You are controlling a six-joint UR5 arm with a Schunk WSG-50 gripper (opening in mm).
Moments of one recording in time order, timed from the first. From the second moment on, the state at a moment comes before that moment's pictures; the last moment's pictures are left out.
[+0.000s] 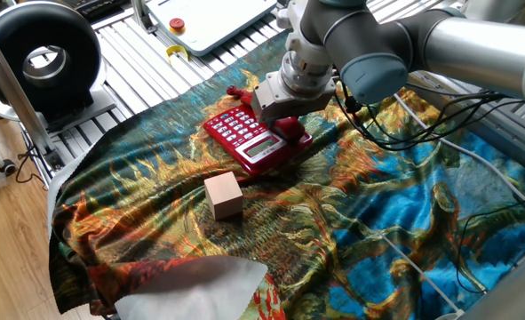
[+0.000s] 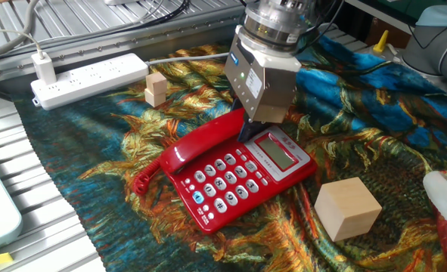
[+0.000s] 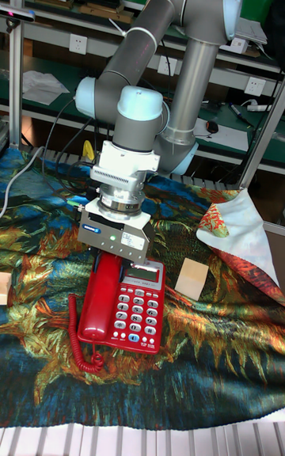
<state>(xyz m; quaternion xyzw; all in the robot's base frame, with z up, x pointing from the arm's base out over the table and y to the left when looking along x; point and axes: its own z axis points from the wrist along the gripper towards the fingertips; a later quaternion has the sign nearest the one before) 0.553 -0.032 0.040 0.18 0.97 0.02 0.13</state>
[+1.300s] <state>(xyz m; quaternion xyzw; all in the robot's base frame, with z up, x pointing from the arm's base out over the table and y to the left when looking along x) 0.562 -0.028 0.038 0.14 0.98 0.03 0.15</state>
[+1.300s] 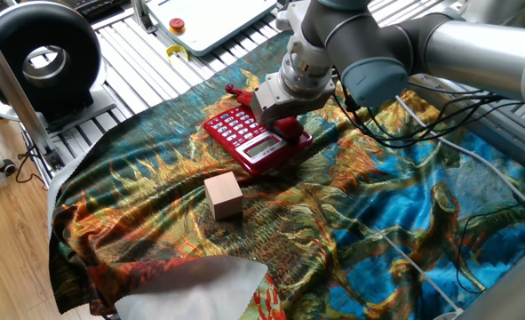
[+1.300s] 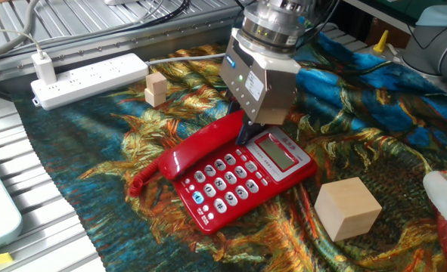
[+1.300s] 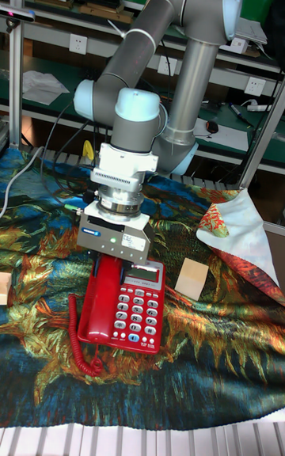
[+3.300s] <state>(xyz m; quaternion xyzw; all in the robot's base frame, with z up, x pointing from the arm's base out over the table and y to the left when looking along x) 0.530 -0.035 0.037 0.13 0.99 0.01 0.06</state>
